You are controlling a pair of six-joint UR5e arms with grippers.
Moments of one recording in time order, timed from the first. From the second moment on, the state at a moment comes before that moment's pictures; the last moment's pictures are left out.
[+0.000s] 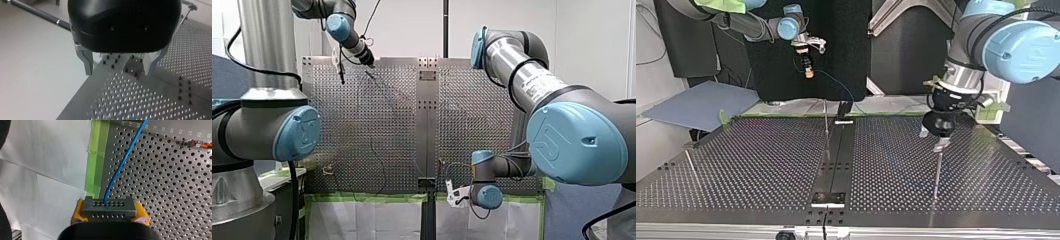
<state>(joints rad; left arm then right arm) -0.08 -1.43 -1.66 -3.34 -1.46 -1.96 2.08 -0.61 1.95 -1.04 1.56 1.44</state>
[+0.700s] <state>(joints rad) -0.11 -1.48 -1.60 -3.42 -1.62 -1.77 2.08 -0.61 1.95 -1.05 1.56 1.44</state>
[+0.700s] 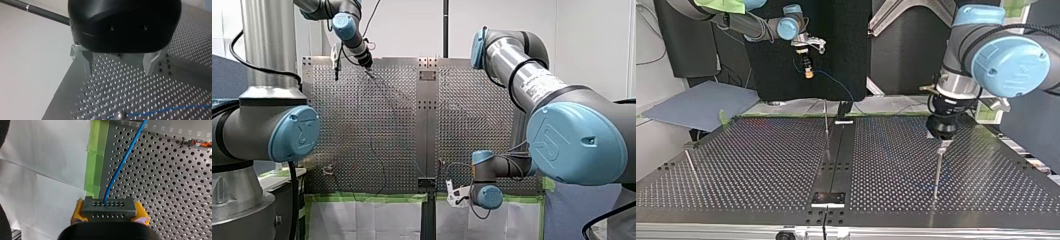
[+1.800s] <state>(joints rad) -0.12 -1.48 -1.59 -3.44 -1.81 -1.70 2.08 -0.61 1.95 -1.05 1.56 1.44</state>
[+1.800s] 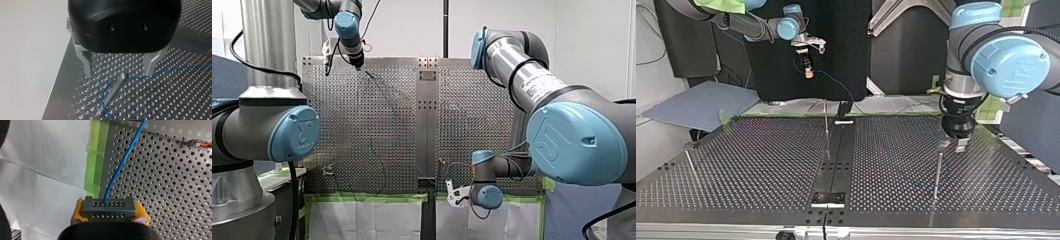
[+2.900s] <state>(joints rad) -0.22 -1.50 -1.59 -3.31 -1.77 -1.55 2.08 -0.61 1.95 -1.05 1.56 1.44</state>
